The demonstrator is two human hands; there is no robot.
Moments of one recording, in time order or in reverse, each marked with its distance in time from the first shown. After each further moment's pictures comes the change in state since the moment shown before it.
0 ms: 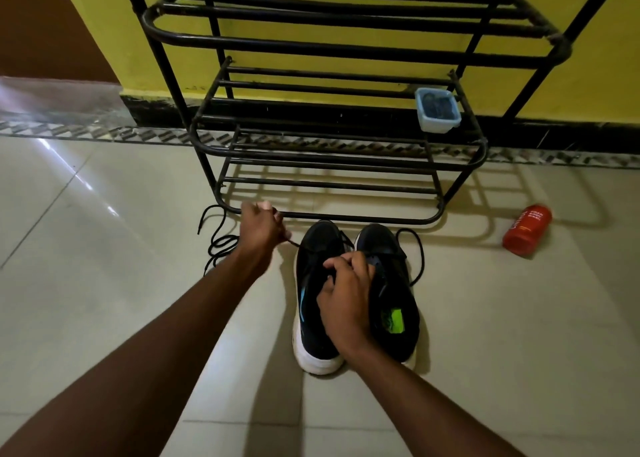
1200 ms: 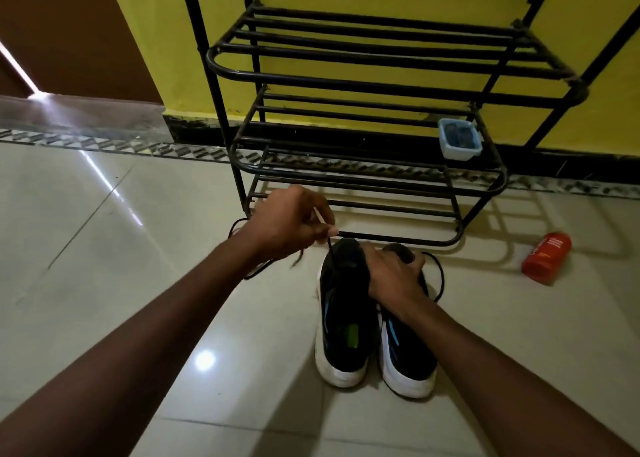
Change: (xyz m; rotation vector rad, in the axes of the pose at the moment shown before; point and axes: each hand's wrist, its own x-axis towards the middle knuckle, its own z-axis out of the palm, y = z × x) left_hand -0.058 0.106 -0.023 1.064 -0.419 0.608; right_hand 0.077 0.005 -0.035 -0.650 -0.447 -0.152
